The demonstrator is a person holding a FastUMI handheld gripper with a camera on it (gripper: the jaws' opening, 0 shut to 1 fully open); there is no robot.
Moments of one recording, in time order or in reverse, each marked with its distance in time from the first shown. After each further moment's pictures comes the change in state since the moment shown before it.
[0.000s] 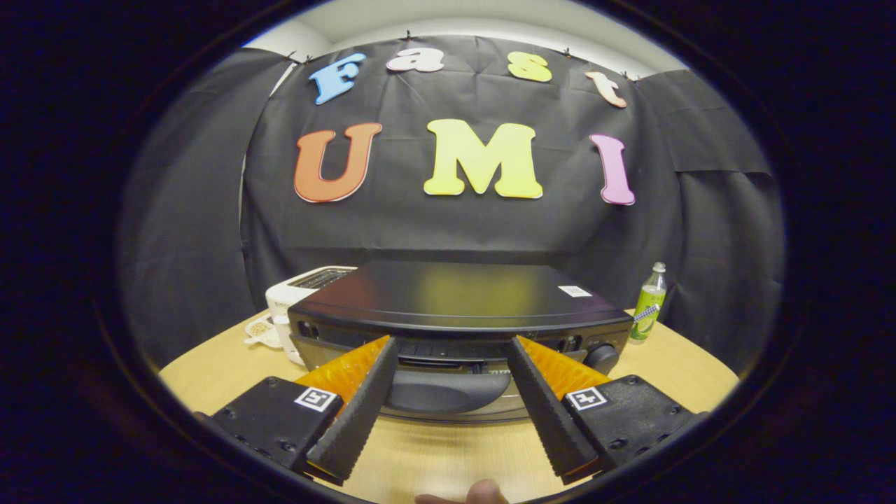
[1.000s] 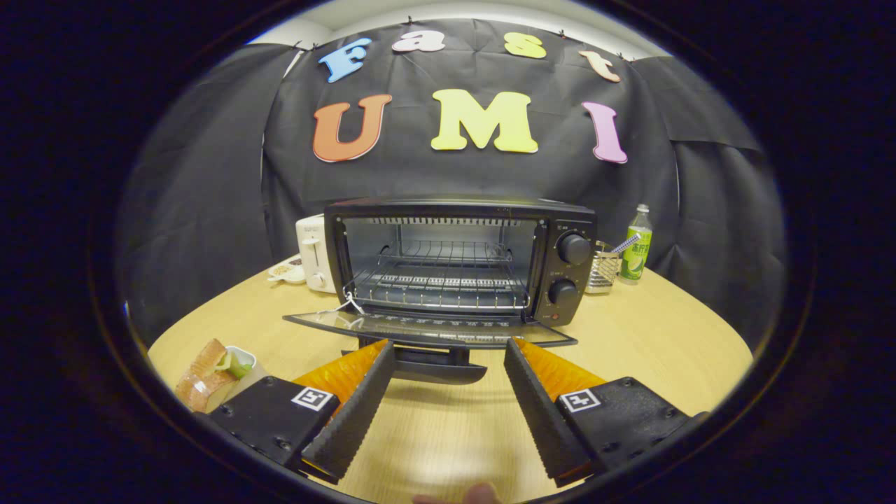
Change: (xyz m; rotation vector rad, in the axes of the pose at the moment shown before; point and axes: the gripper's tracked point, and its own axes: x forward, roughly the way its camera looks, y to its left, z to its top) arm -0.086 -0.013 -0.105 0.028 0.160 0.049
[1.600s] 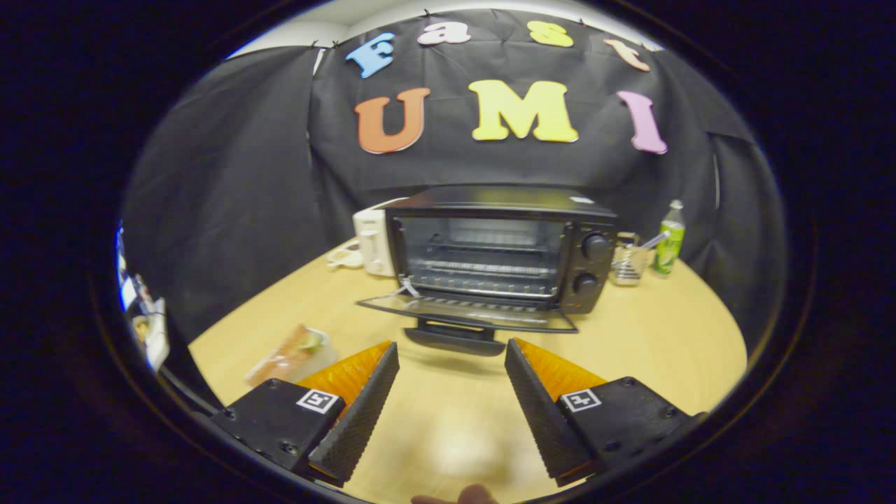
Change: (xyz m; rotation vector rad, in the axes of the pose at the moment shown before) arm -0.091 0.052 0.016 0.043 0.205 0.377
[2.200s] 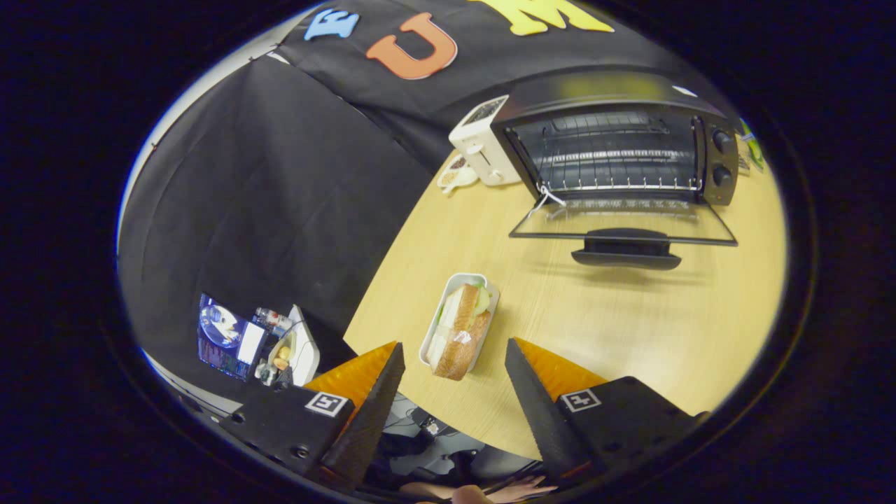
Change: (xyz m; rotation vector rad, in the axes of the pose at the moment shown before) arm 0.009 0.104 -0.017 0.290 0.503 0.323
